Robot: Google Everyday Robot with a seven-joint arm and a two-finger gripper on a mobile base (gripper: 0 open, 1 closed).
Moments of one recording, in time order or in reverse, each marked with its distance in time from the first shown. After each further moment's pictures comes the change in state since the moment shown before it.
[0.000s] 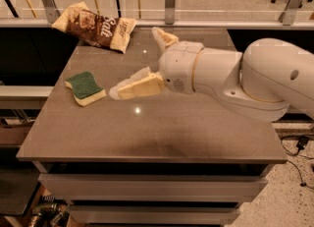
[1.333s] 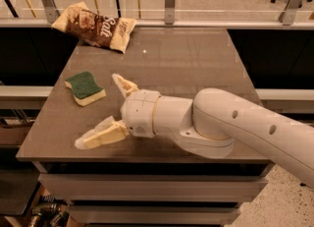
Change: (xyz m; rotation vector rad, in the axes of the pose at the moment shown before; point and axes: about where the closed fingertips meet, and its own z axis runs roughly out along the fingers) arm 0.054 0.101 0.059 -0.180 -0.057 0.069
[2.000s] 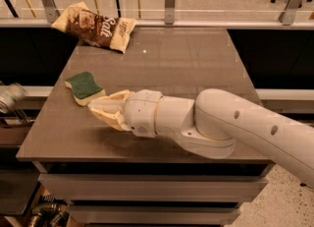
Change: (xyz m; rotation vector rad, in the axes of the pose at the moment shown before) arm 0.003 -0.003 -0.003 0.006 0.000 0.006
